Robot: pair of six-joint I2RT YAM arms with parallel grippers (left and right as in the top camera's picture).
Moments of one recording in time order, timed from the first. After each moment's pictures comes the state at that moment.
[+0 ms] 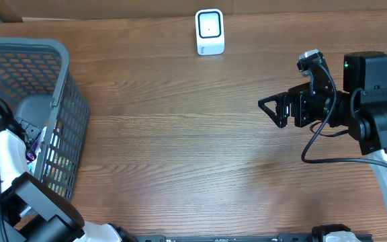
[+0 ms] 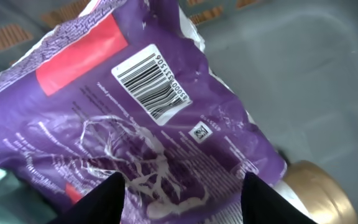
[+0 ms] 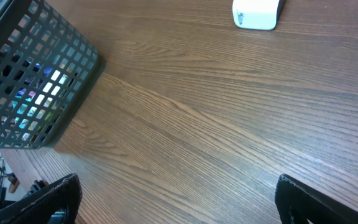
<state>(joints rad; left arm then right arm) 0.73 1.69 1.17 -0.57 -0.19 -0.35 0.11 1.26 1.36 -0.98 -0.62 -0.03</state>
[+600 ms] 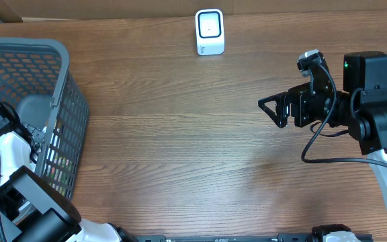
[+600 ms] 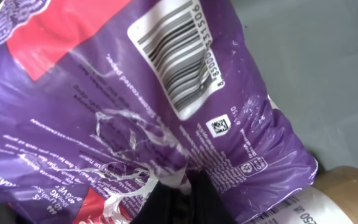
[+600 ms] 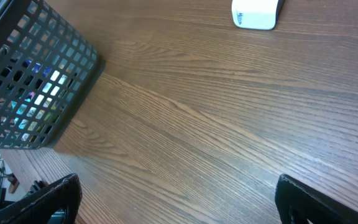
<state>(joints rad) 0.73 1.72 1.12 -0.52 -0.21 -0.34 0.11 1.26 1.36 -0.98 -0.61 -0.03</state>
